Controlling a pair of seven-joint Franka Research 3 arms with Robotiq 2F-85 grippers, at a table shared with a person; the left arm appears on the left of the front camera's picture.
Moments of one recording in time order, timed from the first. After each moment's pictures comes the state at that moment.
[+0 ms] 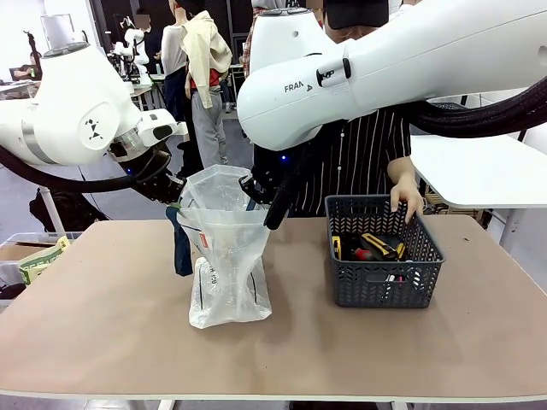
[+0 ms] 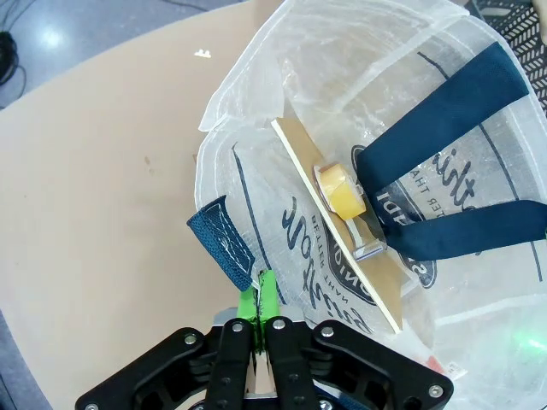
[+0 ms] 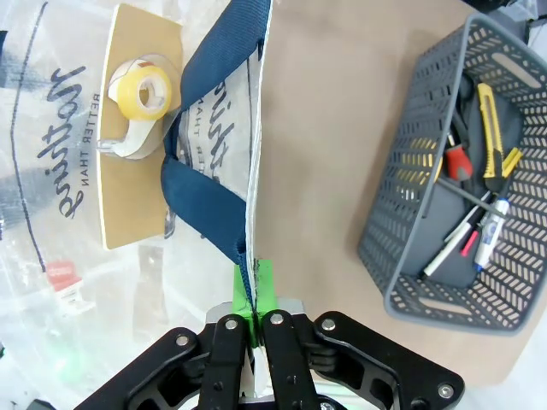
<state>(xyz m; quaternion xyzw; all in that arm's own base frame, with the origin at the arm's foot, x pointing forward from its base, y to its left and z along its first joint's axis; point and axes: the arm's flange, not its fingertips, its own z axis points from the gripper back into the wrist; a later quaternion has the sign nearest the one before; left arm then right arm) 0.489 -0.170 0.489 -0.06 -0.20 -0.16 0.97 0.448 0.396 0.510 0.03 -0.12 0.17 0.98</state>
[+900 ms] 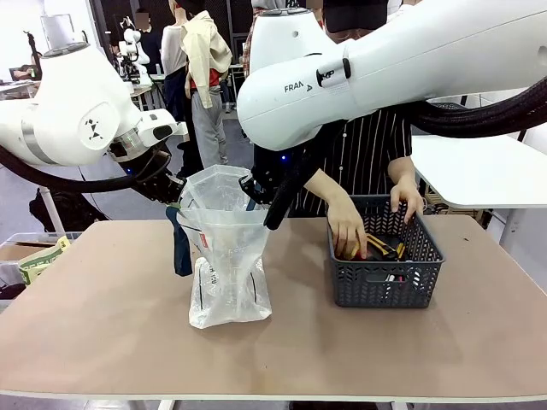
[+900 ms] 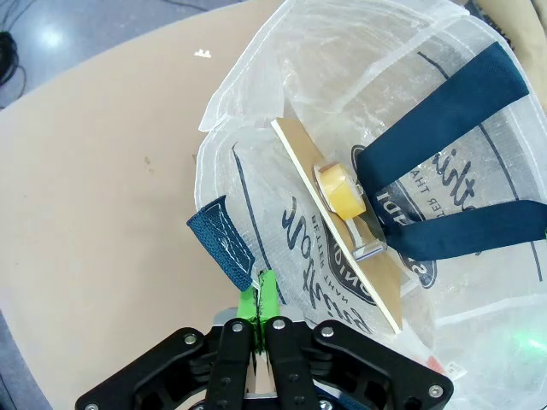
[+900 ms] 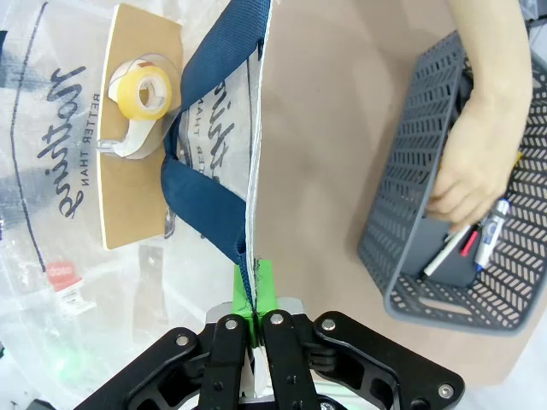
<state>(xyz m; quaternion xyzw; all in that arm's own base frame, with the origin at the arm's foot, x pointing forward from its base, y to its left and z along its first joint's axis) 0.489 -0.170 0.489 -0.06 -0.20 -0.16 0.97 0.448 0.396 0.510 0.03 -0.12 0.17 0.98</state>
